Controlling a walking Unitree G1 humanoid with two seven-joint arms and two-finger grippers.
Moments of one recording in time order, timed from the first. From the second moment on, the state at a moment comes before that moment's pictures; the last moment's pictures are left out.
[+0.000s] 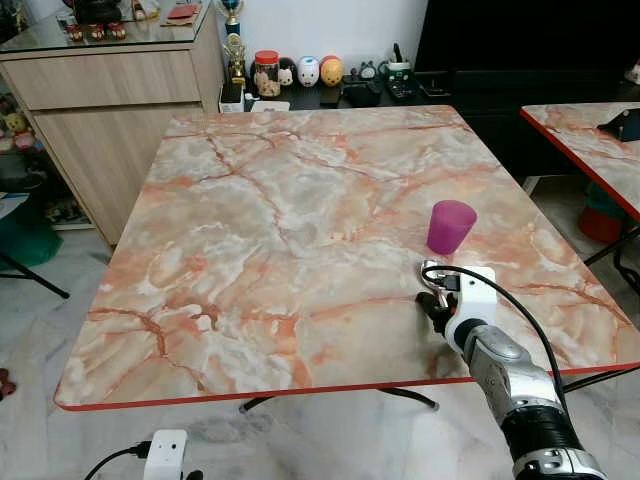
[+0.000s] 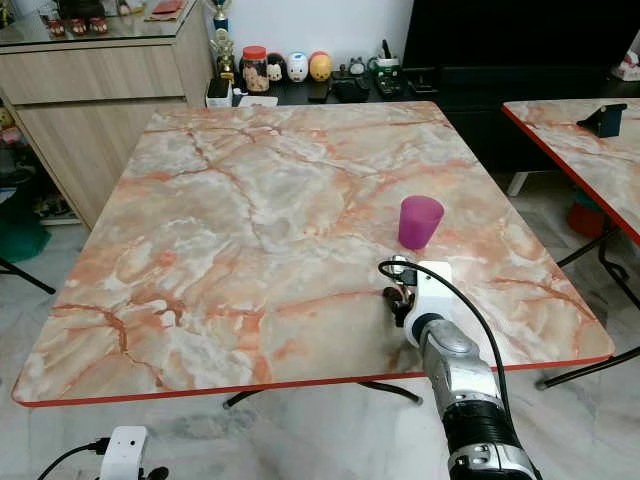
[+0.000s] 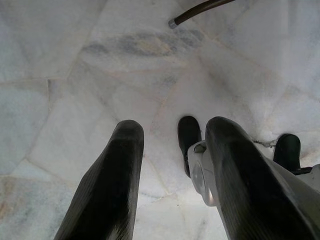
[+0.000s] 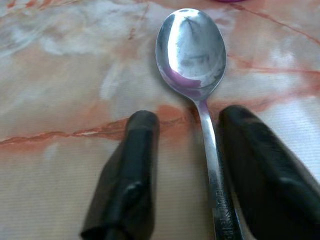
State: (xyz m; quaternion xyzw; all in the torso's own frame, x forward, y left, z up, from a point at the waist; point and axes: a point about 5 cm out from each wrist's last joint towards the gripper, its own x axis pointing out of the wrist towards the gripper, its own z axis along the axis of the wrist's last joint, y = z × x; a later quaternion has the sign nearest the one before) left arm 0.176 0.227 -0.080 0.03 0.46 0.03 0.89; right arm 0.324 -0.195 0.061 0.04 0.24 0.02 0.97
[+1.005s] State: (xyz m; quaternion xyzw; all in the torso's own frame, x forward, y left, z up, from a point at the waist) left arm 0.175 0.227 -0.080 0.02 0.46 0.03 0.89; right arm 0.325 -0.186 0.061 0.04 0.24 0.04 0.97
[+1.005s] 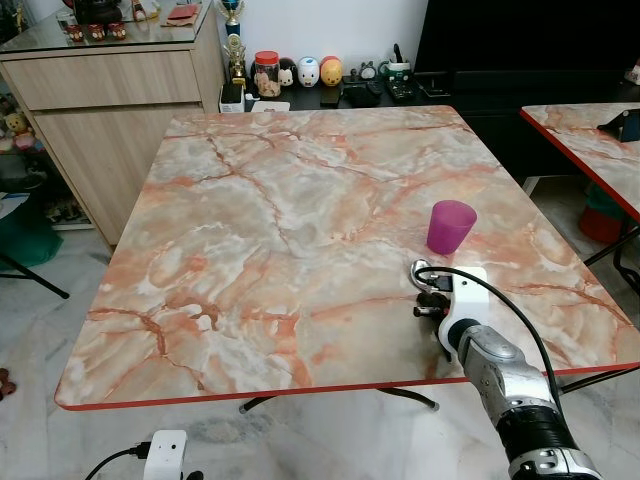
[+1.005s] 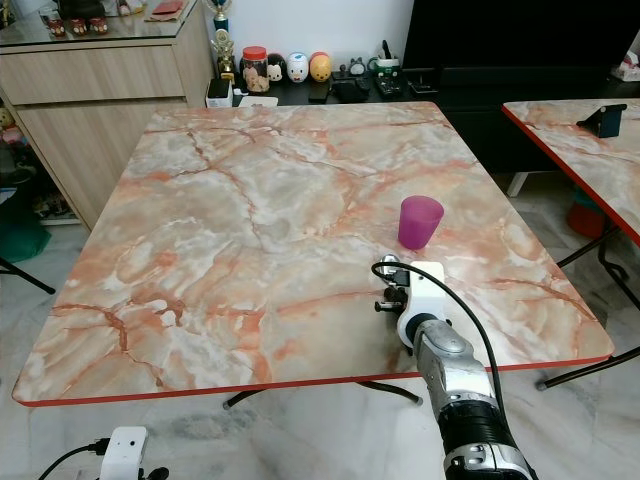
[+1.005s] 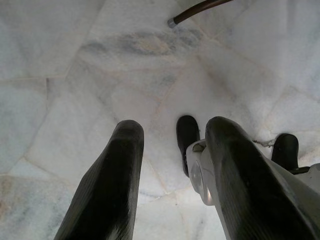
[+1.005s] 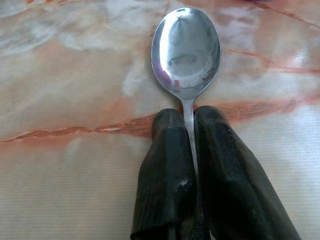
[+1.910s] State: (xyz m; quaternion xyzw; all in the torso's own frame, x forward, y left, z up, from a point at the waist) left arm 0.173 0.227 -0.081 0.04 0.46 0.03 0.89; right arm 0.310 -0.158 0.131 -0.06 -0.10 0.01 0.99
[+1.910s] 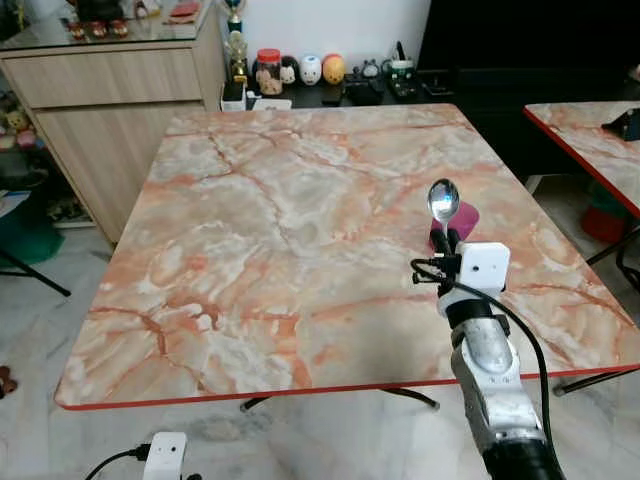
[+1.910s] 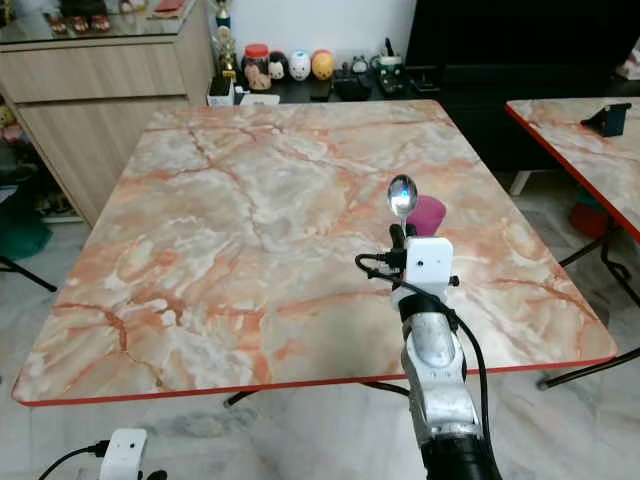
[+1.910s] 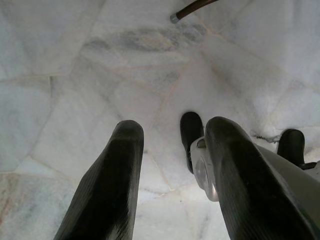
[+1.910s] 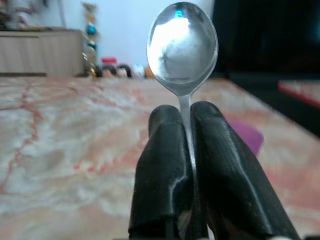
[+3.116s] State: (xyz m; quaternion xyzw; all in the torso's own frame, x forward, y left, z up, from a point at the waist) left arm 0.174 0.226 -0.080 0.05 0.46 0.04 0.89; right arm 0.317 -0.154 0.160 -0.10 -0.17 0.02 0.98
